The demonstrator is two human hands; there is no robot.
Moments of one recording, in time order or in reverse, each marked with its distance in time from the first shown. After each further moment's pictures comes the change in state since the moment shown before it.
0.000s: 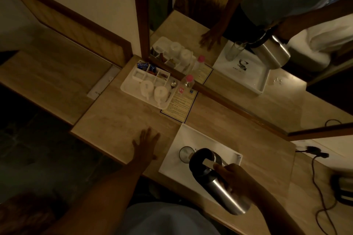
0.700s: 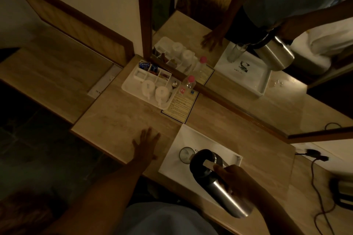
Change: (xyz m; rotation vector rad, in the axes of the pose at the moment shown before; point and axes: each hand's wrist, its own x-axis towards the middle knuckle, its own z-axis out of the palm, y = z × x) left_hand 0.001 0.000 -0.001 0.022 -0.012 -0.001; right_hand -0.011 -0.014 -0.001 0.033 0.005 0.050
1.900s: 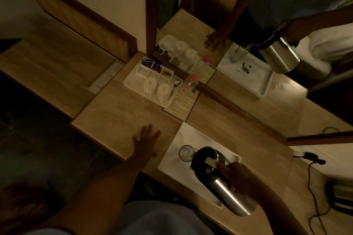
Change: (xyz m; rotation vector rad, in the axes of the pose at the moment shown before) left_hand -0.001 -0.004 0.002 -0.023 0.020 0.003; right_hand -0.012 -0.014 -0.010 -0.110 0.019 -0.049
